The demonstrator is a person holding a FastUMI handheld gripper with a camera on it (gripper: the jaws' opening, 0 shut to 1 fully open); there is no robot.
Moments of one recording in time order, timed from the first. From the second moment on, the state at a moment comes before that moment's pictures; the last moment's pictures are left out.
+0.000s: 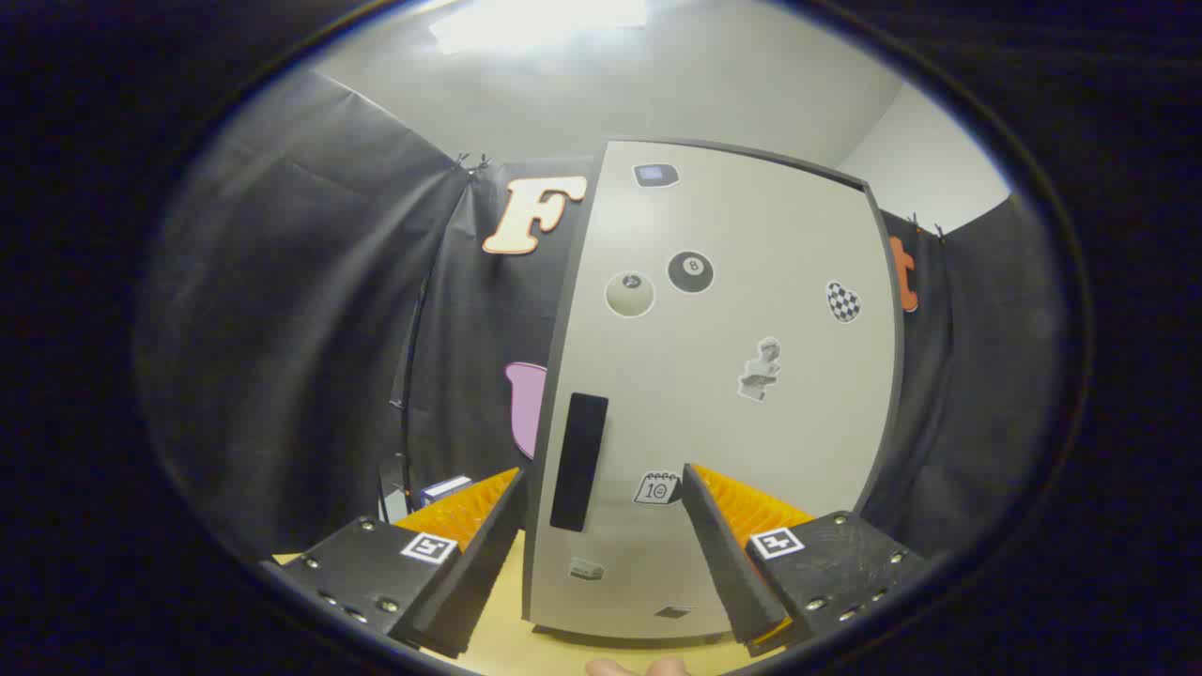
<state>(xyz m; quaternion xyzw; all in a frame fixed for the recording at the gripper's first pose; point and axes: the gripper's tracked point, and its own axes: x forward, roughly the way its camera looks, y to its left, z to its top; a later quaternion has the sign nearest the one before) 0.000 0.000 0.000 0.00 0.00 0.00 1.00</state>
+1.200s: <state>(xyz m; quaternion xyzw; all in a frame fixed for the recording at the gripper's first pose) 0.065 0.007 -0.031 0.05 0.07 -0.02 1.00</state>
